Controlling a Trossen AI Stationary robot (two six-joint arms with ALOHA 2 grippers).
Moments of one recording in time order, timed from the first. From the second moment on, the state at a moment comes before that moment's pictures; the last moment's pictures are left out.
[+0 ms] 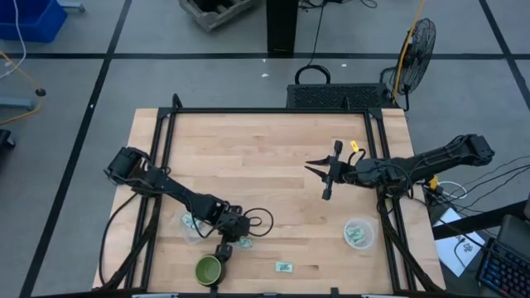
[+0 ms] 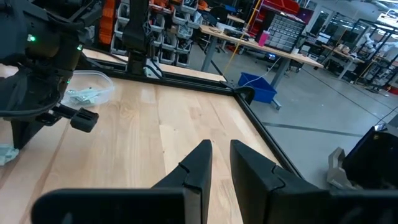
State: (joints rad) left arm -0.40 1.80 0.96 -0.27 0.17 -0.30; right arm 0.22 0.94 0.55 0.18 0.52 -0.18
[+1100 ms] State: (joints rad) left arm -0.60 1.37 0.96 -1.03 0.10 -1.01; right arm 0.22 0.94 0.51 0.19 0.52 -0.22
